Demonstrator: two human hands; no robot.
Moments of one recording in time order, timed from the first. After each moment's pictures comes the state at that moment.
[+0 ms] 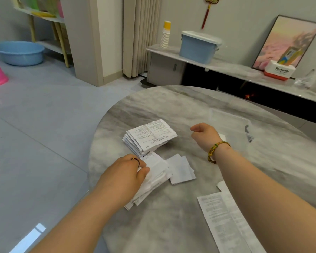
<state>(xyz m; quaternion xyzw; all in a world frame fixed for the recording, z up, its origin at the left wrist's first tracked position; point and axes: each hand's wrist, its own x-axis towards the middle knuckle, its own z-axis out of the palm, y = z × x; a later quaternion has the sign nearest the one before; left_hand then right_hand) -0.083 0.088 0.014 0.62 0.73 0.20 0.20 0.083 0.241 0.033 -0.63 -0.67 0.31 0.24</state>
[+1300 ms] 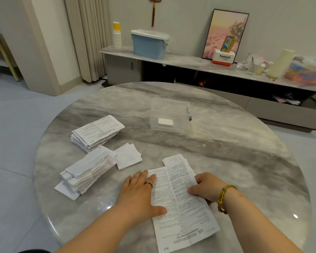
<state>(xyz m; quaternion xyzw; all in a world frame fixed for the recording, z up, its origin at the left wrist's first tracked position) 0.066 0.073 -0.018 0.73 0.64 -0.04 0.23 0.247 0.105 0.015 -0.68 -0.56 0.48 0.06</state>
